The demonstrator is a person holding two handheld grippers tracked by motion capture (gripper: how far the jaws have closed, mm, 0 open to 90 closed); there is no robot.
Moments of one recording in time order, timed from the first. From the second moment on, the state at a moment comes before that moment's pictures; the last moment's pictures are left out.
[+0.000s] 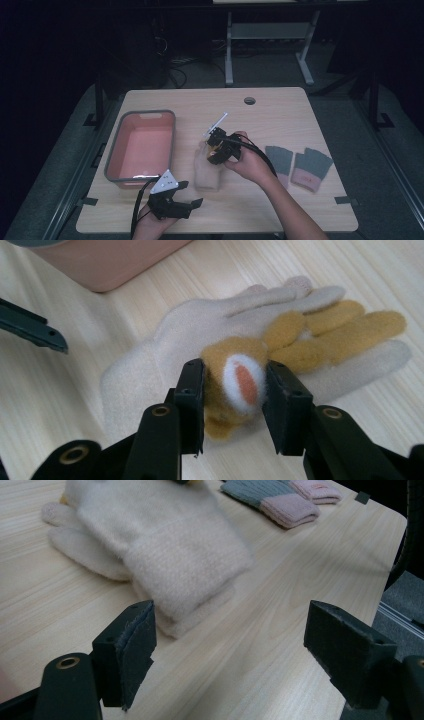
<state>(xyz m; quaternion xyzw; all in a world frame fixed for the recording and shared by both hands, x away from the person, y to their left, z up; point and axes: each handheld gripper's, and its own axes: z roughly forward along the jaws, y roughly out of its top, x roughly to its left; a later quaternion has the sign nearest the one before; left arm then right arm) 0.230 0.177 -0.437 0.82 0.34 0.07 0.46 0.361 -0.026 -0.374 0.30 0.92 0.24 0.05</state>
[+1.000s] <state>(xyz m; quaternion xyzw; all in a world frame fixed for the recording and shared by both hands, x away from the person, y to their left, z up) 0.231 0.177 -0.438 0.82 0.34 0.07 0.46 0.369 -0.025 -0.412 0.31 0.92 0.23 0.03</state>
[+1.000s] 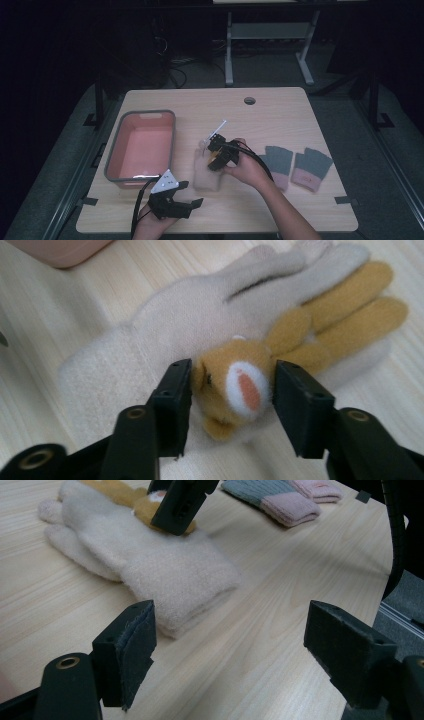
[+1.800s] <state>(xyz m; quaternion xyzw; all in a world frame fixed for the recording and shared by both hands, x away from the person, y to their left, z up) 0.230 0.176 -0.438 0.82 0.34 0.07 0.46 0.370 0.006 -0.403 0.29 0.92 0.25 0.04</state>
